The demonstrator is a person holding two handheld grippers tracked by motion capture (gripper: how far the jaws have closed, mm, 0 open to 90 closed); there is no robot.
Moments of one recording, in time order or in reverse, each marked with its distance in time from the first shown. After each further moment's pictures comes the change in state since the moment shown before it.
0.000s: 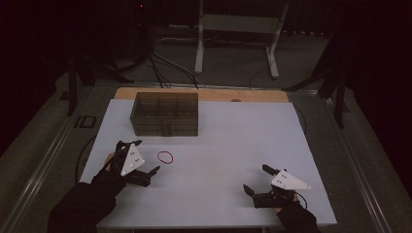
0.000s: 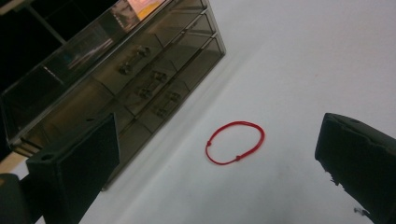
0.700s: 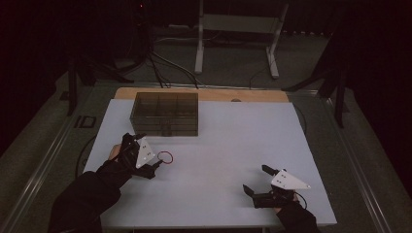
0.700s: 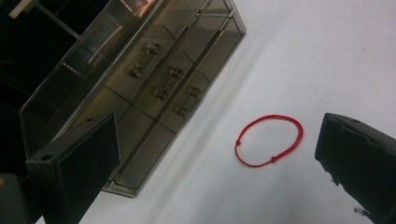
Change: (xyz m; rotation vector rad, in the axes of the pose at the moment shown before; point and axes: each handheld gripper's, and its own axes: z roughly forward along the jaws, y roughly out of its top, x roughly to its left) left arm 0.006 0.016 0.023 0.111 0.055 0.127; right arm 0.000 -0.001 0.001 0.007 0.008 0.007
